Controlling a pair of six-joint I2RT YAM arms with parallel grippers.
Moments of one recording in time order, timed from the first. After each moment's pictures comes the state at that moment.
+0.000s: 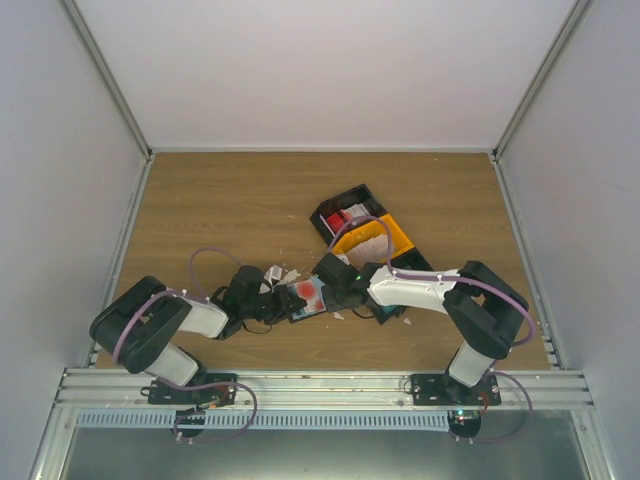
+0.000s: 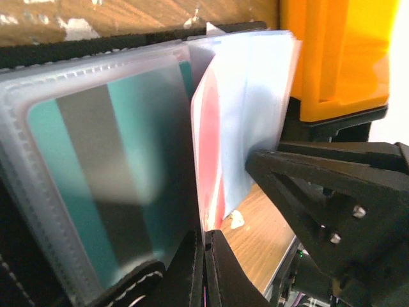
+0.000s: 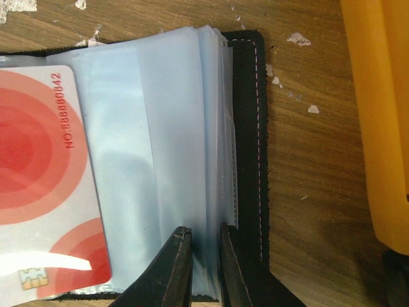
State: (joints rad) left arm -0.59 1.48 0.25 0.62 0.52 -1.12; right arm 0.95 1.69 0.93 -0.44 0.17 0.63
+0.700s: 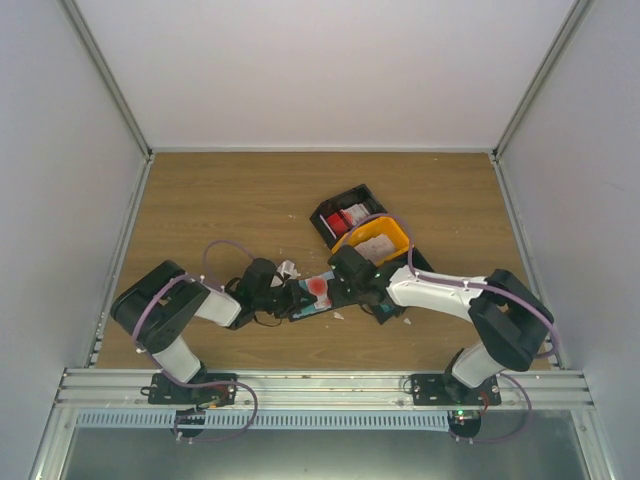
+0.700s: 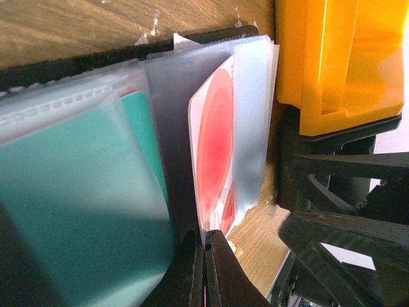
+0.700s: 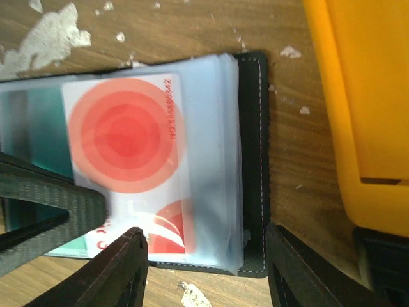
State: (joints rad) left arm -0.62 1.64 0.36 0.63 0.53 -1.11; right arm 0.89 1.57 0.85 -0.39 0.05 0.63
